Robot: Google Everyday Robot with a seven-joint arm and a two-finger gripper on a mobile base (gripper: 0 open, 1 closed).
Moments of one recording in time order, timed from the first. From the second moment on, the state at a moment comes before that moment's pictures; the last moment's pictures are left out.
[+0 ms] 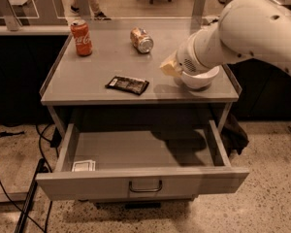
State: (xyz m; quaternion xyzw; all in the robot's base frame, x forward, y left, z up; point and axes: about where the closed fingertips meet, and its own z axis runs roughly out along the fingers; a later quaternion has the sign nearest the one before) arm 0.630 -0.080 0.912 -0.46 0.78 0.05 0.42
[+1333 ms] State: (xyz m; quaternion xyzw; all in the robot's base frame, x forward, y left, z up) arm 0.657 -0.023 0.886 -0.41 0.80 0.15 0.40
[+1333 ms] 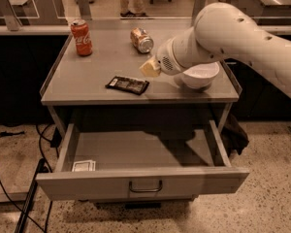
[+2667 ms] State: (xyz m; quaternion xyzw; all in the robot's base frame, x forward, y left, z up) arm 0.670 0.005 0.866 -0.42 0.80 0.18 0.39
